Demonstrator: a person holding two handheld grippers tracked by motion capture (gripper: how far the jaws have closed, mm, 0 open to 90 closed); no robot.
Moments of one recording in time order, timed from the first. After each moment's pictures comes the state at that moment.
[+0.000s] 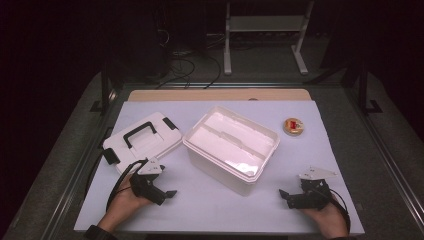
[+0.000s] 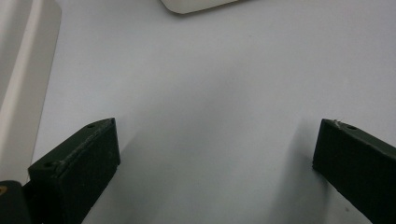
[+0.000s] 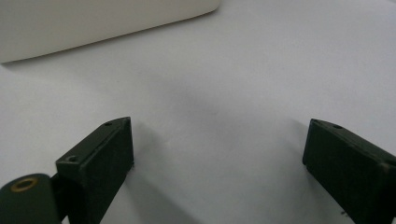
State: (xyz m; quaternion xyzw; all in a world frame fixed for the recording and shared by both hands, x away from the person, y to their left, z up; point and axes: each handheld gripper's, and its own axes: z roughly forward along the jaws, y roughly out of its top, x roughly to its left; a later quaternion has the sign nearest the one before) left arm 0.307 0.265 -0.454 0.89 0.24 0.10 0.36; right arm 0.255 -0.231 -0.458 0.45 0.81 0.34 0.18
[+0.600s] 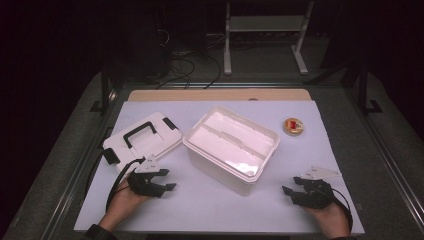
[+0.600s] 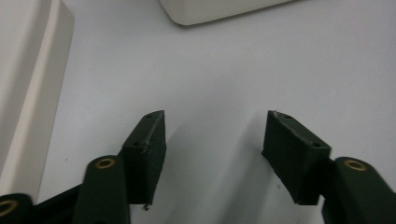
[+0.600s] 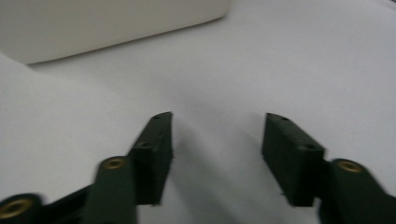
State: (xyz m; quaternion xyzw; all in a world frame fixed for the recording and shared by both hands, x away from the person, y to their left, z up) left arm 0.306 0.268 -0.443 0.89 0.26 0.08 0.37; right arm 0.251 -0.232 -0.448 0.44 0.81 0.34 0.16
